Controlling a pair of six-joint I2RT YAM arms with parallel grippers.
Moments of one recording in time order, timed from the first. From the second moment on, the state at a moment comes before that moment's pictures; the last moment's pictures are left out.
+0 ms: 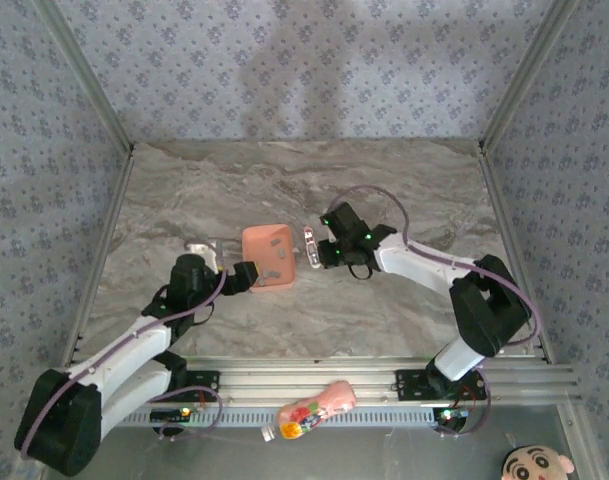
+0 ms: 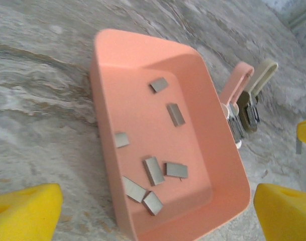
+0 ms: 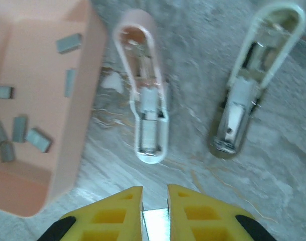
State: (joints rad) left arm -0.44 0.91 0.28 0.11 0.16 -0.57; right arm 0.69 1.57 0.99 -0.39 0.00 0.42
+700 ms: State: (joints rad) left arm -0.60 1.10 0.39 0.22 0.13 -0.43; right arm 0.65 1.56 0.88 -0.19 0.03 0.52
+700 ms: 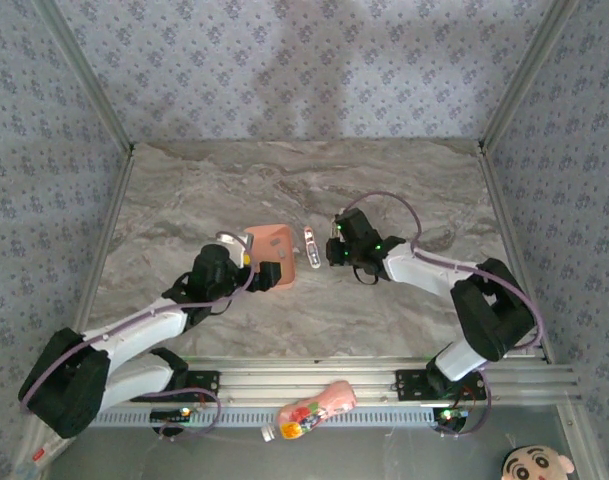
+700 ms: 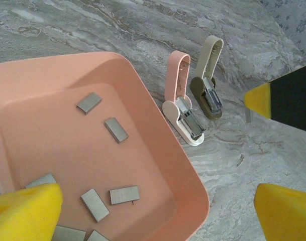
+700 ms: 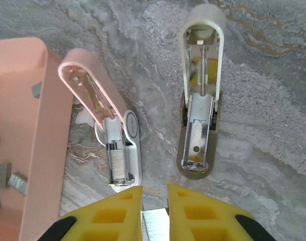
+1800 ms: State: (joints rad) left arm -0.60 1.15 0.40 0.25 0.04 -0.36; right arm 0.58 1.73 1.02 -0.19 0.05 0.51
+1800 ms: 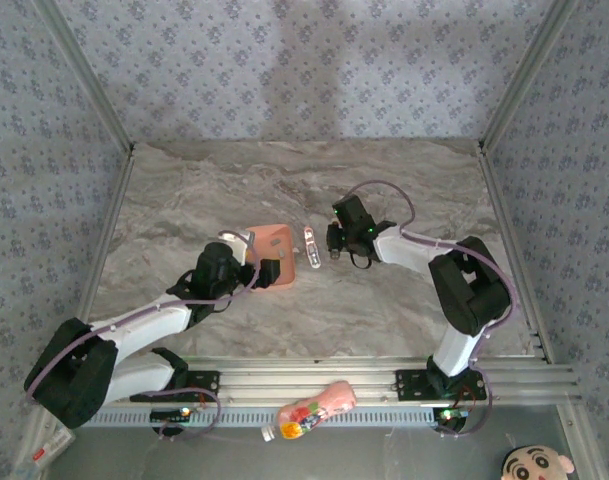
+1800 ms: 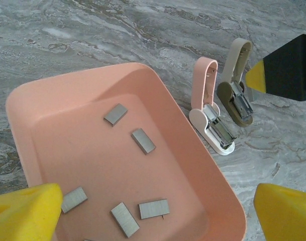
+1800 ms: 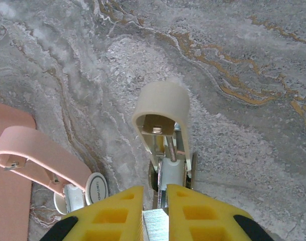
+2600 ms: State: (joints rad) left arm -0.60 1.15 0.40 0.23 0.02 -0.35; right arm 0.58 1.77 1.03 -0.19 0.07 0.51
